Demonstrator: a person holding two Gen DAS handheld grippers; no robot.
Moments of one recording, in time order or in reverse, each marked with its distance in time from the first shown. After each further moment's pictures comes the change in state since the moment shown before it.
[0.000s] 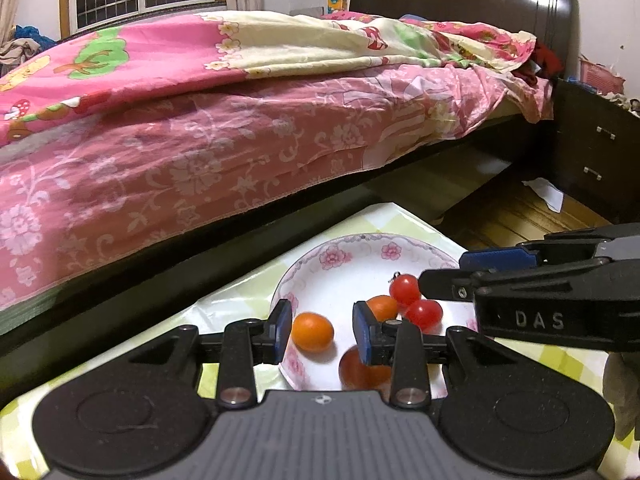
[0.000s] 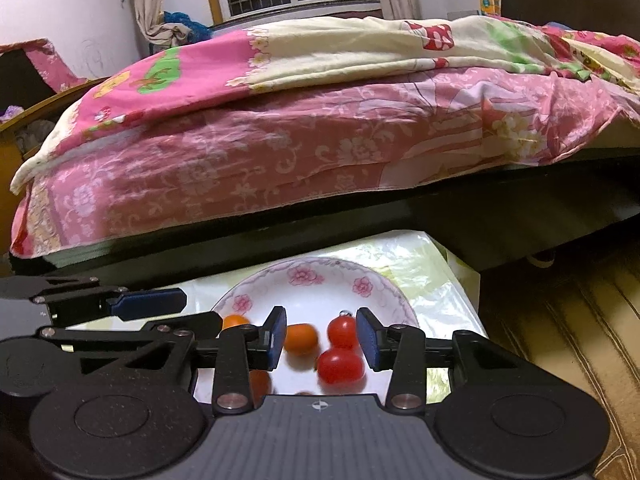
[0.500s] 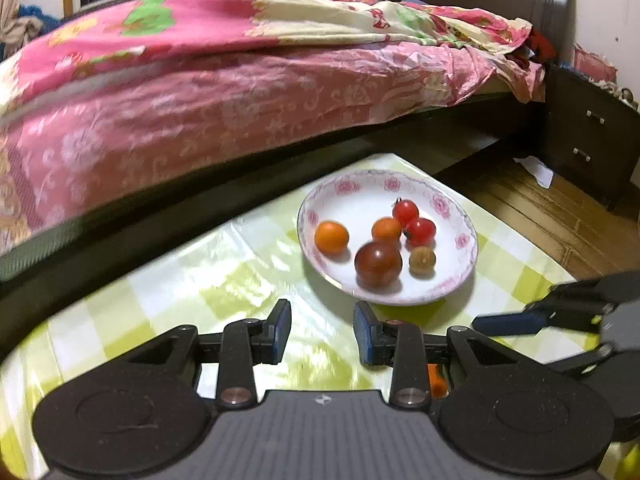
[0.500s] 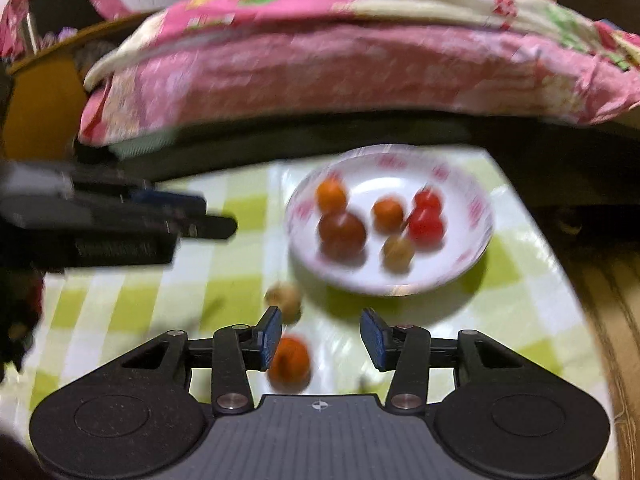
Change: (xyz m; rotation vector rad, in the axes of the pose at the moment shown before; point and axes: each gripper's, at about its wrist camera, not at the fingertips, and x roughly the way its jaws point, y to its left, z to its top) left arm -0.059 0.023 -0.055 -0.030 0.072 -0.024; right arm -0.035 0.050 -0.074 -0.128 0.159 0.080
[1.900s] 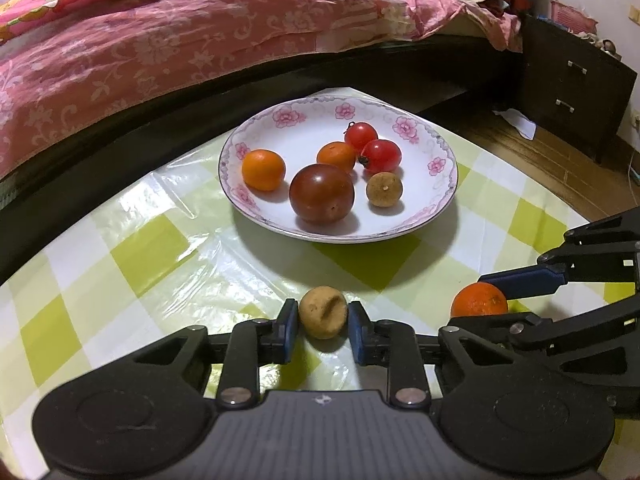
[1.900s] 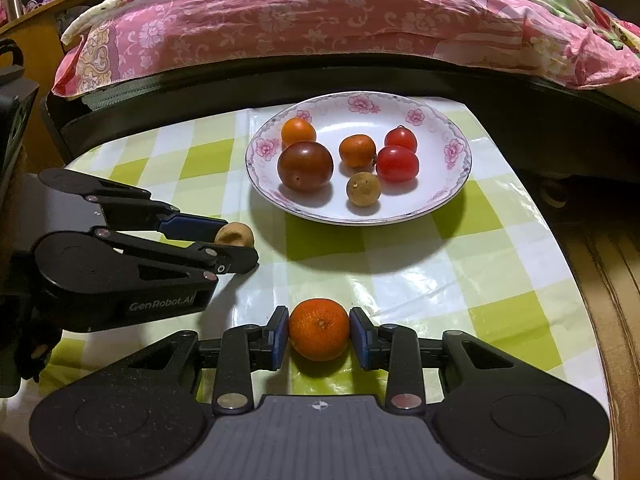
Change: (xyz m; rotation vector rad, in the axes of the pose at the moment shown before) left arm 0.065 -0.040 -0.030 0.091 0.082 -0.042; right arm 0.008 -0.015 -0.020 -0.008 0.085 -0.072
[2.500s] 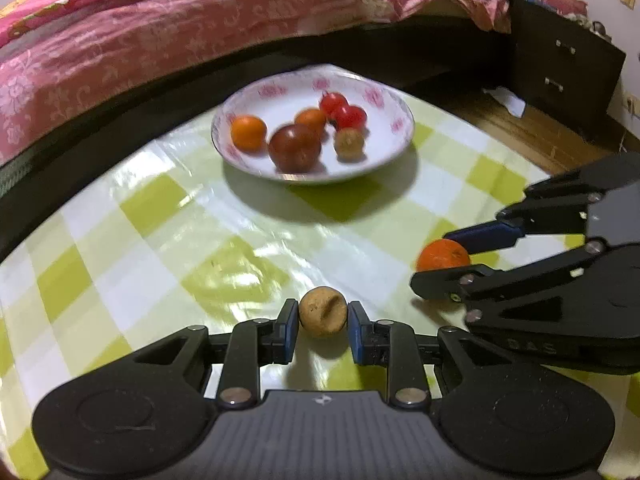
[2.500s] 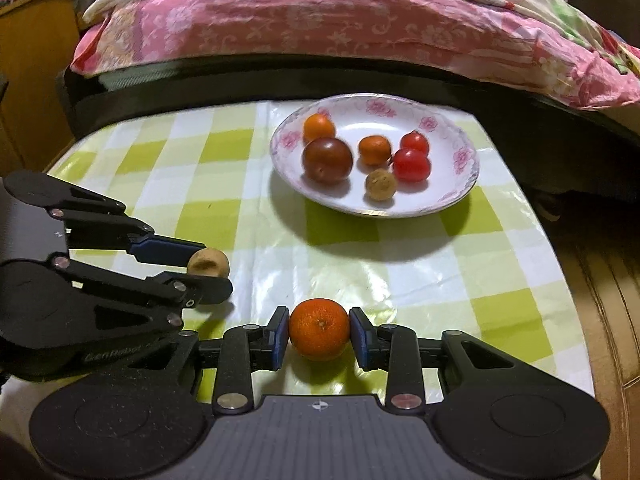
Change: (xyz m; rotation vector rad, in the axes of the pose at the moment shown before) left arm -0.039 -0.020 -0.033 0.023 0.067 -0.002; right arm -0.011 0.018 -0.011 -0.078 0.012 -0.025
